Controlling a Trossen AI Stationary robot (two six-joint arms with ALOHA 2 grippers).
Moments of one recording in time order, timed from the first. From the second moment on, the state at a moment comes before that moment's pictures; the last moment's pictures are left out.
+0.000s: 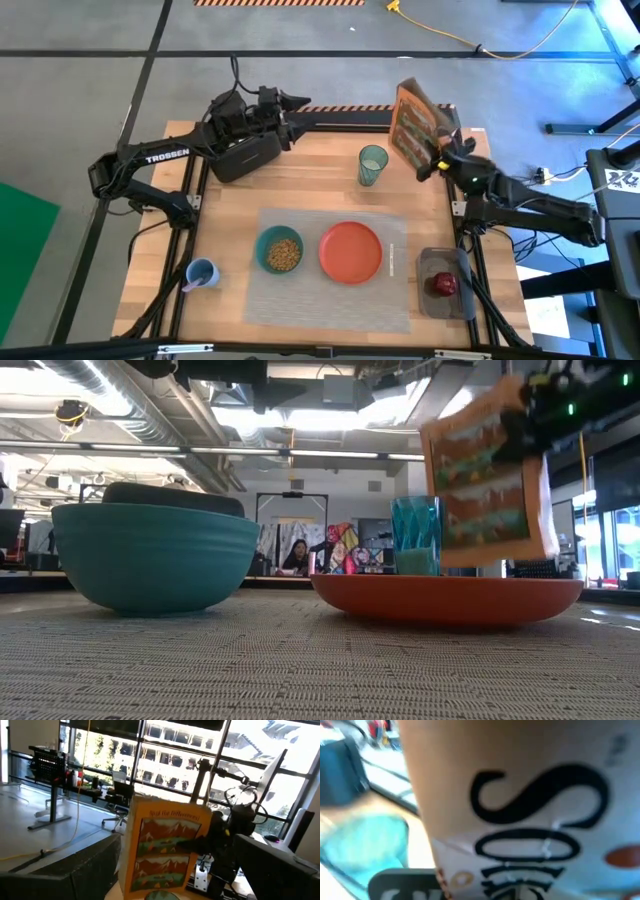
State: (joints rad) left arm 0.51 1.31 1.03 0.41 0.21 -0.26; right arm -0.30 0.46 0.42 -0.22 0.72 0.04
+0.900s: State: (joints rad) left arm 0.43 1.31 1.03 0.39 0.21 -0.23; right arm -0.37 0.45 0.28 -0.01 0.76 0.17
